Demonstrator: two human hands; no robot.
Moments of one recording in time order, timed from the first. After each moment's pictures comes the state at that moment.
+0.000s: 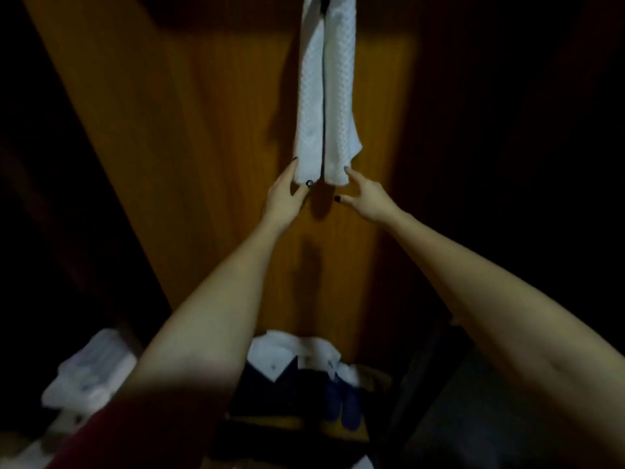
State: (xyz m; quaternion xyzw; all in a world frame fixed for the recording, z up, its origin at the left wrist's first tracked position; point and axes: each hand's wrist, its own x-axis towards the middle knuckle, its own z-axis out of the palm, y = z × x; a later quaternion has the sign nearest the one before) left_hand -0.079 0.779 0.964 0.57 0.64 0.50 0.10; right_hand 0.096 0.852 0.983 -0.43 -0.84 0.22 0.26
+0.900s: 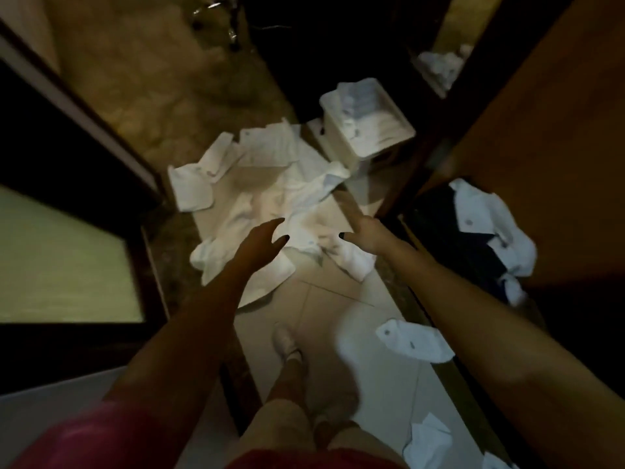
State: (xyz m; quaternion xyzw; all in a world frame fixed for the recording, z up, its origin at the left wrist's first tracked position) left_hand -0.130 0.130 0.600 0.10 0.92 0.28 0.26; right_hand -0.098 0.383 0.640 -0.10 -0.91 0.28 -0.29
